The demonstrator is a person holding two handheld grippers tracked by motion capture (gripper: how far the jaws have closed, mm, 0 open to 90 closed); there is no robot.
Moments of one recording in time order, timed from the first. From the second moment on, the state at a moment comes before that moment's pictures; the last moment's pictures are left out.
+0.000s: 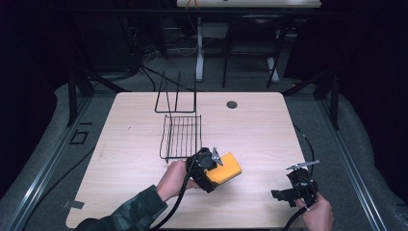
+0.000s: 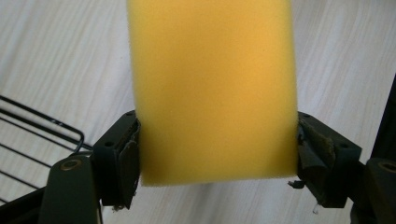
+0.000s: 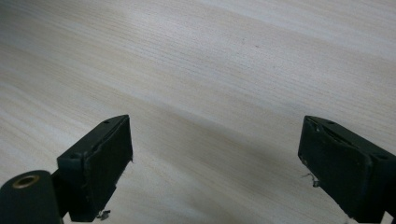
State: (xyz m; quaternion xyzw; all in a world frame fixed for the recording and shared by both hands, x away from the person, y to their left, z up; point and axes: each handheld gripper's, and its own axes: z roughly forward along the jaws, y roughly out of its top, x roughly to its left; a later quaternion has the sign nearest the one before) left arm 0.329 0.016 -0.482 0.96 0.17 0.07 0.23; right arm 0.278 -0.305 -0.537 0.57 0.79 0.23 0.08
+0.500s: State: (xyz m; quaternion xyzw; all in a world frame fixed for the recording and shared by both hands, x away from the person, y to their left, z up) left arm 0.340 0.037 -0.463 0.95 0.19 0.08 0.25; right arm 0.278 -0.304 -0.538 0.56 0.79 0.23 0.08
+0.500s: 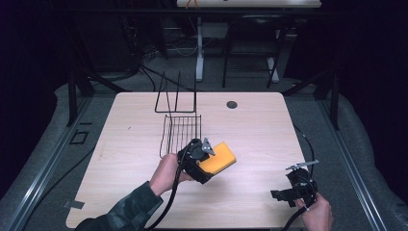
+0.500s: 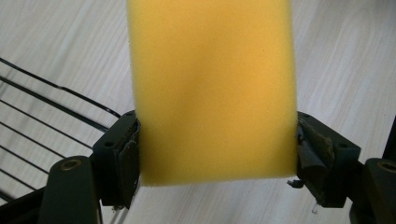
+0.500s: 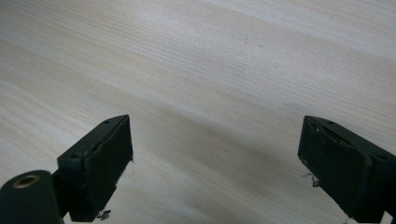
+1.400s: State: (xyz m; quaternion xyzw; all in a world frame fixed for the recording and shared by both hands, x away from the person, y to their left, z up) left arm 0.364 0.073 -0.448 0.92 0.25 0.11 0.27; right arm 0.278 -0.304 -0.538 0.56 0.79 0.23 0.07
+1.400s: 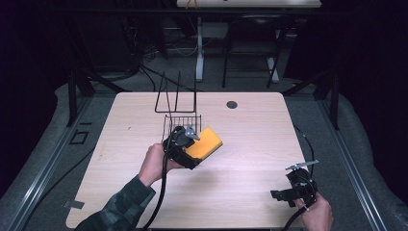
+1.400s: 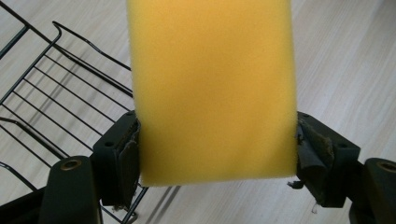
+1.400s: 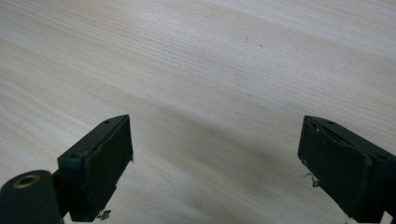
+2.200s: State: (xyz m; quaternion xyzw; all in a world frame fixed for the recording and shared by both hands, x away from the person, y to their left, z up) left arm 0.383 0.094 -0.455 0.91 0.29 0.13 0.27; right arm 0.278 -0.302 -0.538 0.56 0.79 0.23 0.07
